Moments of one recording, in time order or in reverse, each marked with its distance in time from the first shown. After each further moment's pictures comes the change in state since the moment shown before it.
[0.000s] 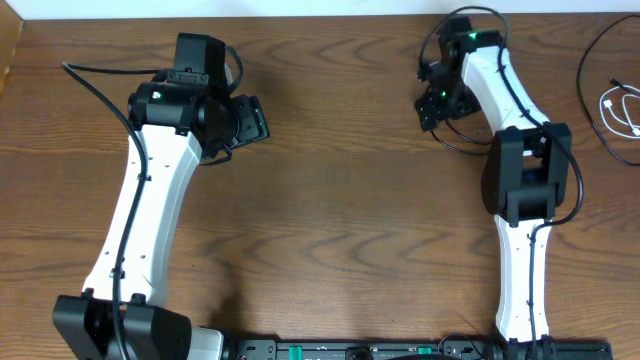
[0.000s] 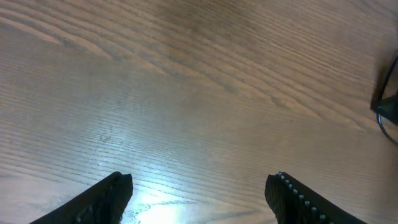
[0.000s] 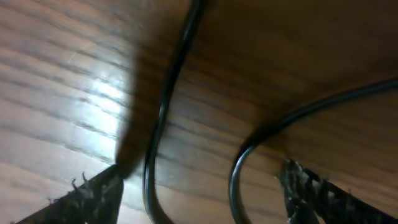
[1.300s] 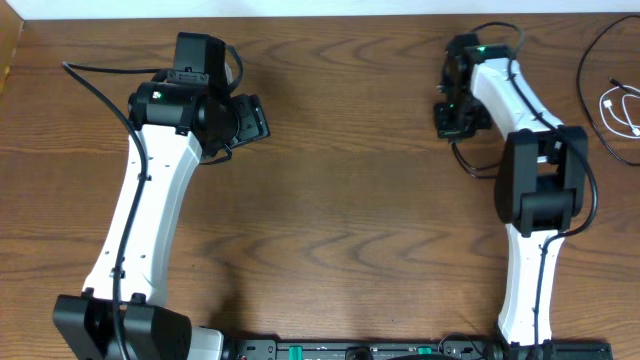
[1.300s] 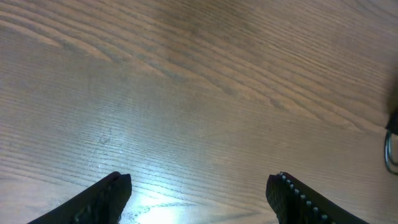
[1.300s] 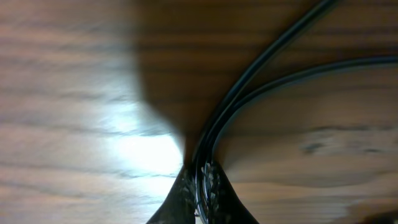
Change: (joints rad) left arm 0.000 0.000 0.000 0.008 0.000 0.000; right arm -0.050 -0.107 -0.206 0.033 0.033 0.342
